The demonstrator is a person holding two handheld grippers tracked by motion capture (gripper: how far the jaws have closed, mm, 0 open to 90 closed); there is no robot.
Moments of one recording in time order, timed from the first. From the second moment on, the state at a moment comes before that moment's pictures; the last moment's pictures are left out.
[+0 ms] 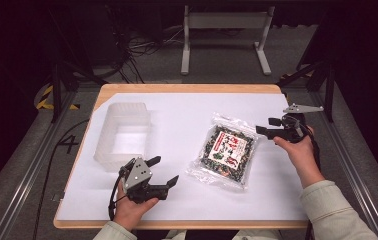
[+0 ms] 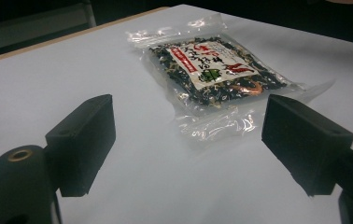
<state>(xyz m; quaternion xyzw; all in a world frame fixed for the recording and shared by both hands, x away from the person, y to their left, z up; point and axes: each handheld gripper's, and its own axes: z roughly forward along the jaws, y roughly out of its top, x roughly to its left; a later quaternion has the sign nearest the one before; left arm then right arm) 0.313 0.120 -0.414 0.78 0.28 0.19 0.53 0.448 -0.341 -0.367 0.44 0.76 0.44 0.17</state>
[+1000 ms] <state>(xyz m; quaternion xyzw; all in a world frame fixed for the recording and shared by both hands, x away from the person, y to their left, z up) 0.303 0.131 -0.415 0.78 0.29 0.20 0.52 0.494 -0.354 -0.418 0.49 0.76 0.42 0.12</state>
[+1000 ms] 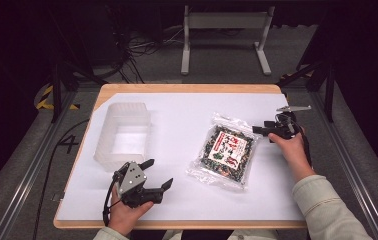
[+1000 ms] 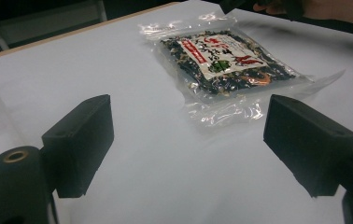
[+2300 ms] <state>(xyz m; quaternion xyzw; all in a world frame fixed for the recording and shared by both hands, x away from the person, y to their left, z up) 0.305 0.128 -0.416 0.78 0.30 0.21 0.51 0.486 -0.344 -0.411 0.44 0.80 0.40 0.09</state>
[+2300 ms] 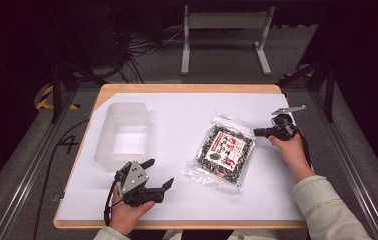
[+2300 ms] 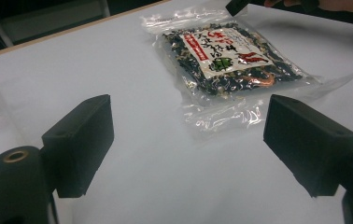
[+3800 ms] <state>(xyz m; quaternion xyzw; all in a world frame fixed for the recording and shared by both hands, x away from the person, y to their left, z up) 0.352 0.108 -0.369 0.73 0.28 0.16 0.60 0.344 -0.305 -0.262 0.21 0.74 0.57 0.27</state>
